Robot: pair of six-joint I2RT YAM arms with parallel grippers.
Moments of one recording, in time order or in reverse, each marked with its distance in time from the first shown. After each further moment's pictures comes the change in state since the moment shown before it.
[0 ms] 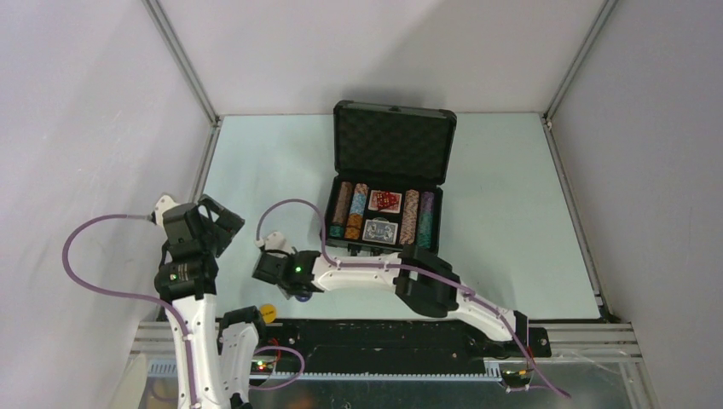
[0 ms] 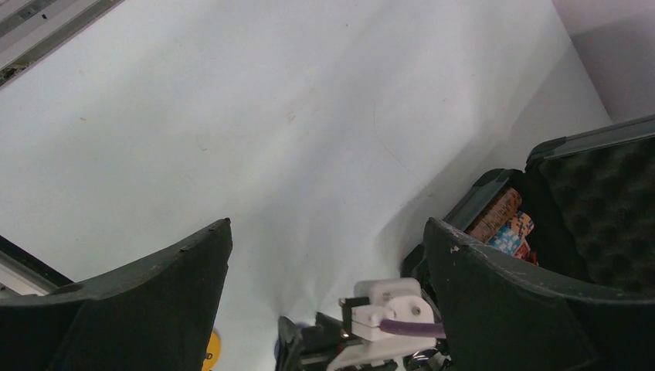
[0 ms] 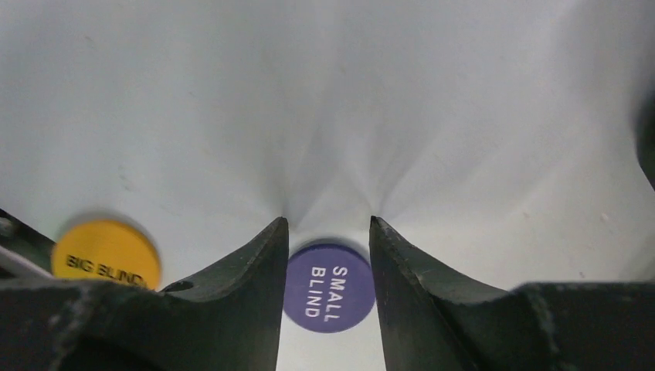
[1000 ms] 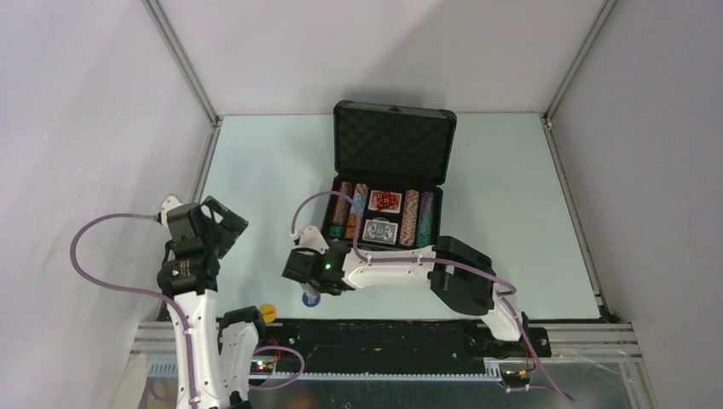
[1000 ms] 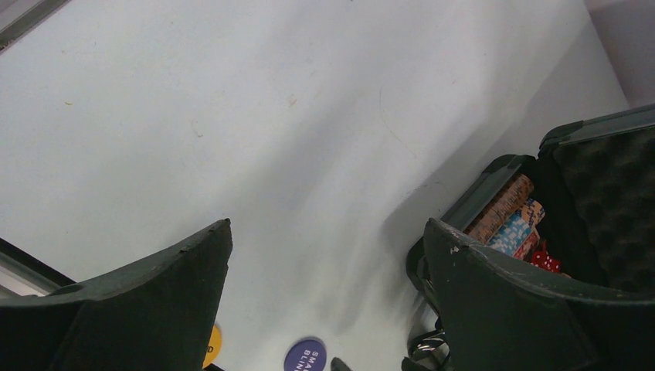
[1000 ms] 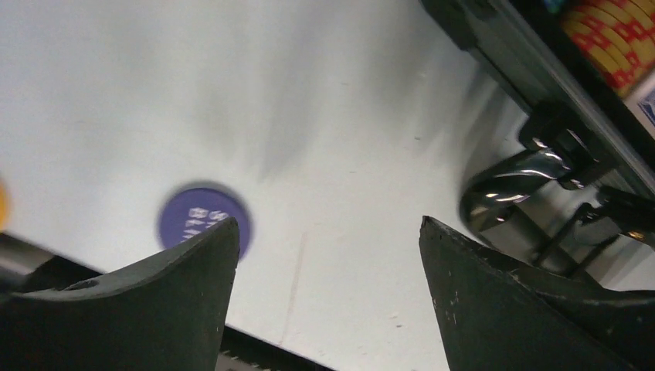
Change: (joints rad) left arm 0.000 0.021 -0.033 0.005 0.029 0.001; right arm -0.027 -0.328 -0.455 0.006 0.096 0.121
